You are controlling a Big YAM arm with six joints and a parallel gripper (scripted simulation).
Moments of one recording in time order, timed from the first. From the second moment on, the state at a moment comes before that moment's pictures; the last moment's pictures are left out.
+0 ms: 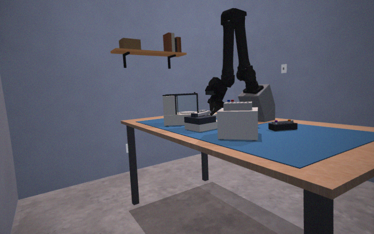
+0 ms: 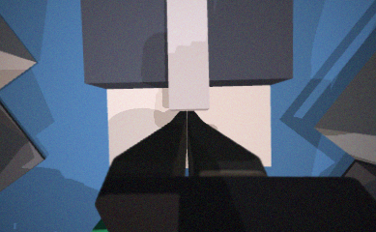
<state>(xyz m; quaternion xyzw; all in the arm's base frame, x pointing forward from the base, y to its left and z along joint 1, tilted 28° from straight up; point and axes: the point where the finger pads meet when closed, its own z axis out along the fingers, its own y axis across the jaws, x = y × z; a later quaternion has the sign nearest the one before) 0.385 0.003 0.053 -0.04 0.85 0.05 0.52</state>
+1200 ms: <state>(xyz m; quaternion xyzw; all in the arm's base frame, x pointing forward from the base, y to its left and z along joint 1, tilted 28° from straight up) 0.386 0.005 0.056 -0.04 0.85 0.05 0.52</state>
